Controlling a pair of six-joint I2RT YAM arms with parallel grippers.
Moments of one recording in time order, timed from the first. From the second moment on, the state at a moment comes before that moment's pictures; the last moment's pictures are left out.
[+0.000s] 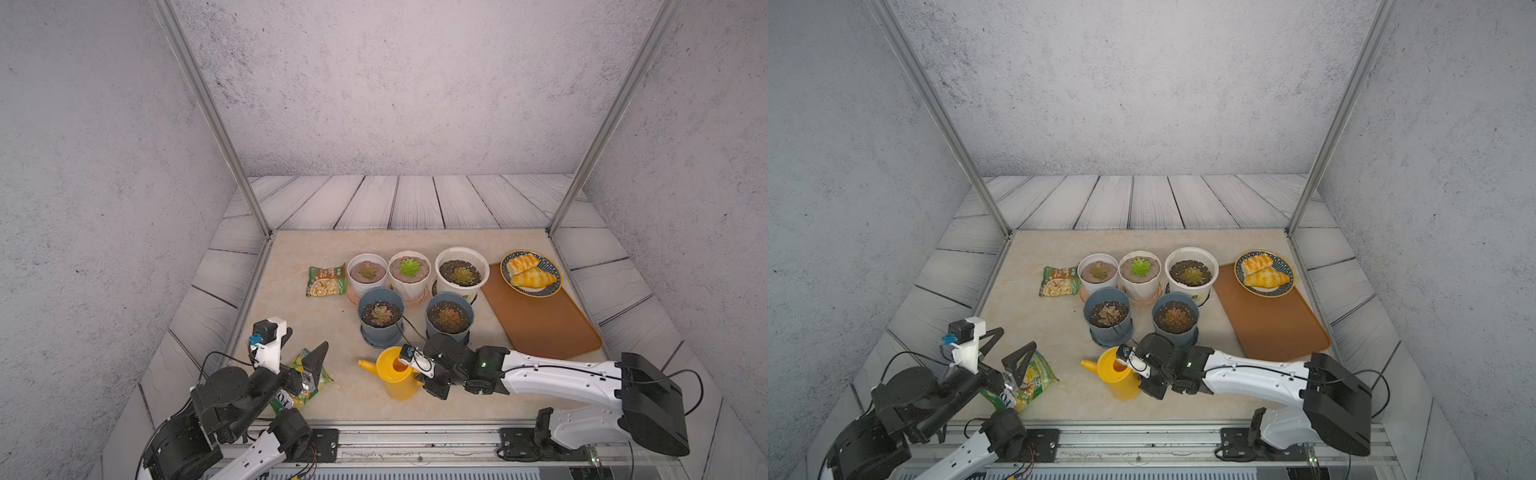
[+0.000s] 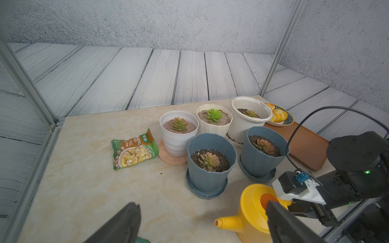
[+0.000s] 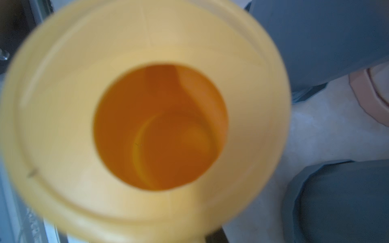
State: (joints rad) left arm -0.84 0.20 0.88 -0.93 -0.33 -0.24; right arm 1.14 1.35 0.75 -0.38 -0.02 -0.08
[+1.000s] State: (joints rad) left arm -0.84 0.20 0.87 -0.94 -0.33 -0.24; right arm 1.09 0.78 0.85 -0.65 0.60 0.00
